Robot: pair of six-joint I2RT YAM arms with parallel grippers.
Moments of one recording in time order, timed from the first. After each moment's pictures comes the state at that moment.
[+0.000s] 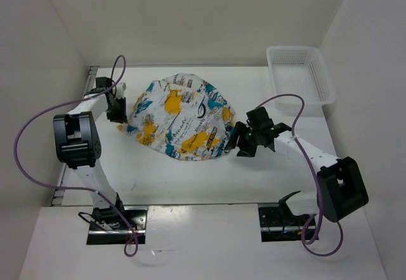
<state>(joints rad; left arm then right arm) 0.18 1.91 1.33 -0.55 0.14 0.07 0.42 1.32 0.79 -0.48 -0.26 0.79</state>
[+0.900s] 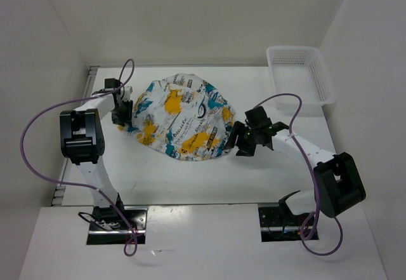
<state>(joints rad) 0.12 1.96 1.35 -0.57 0.04 0.07 0.42 1.37 0.80 -0.46 -0.27 0.78</state>
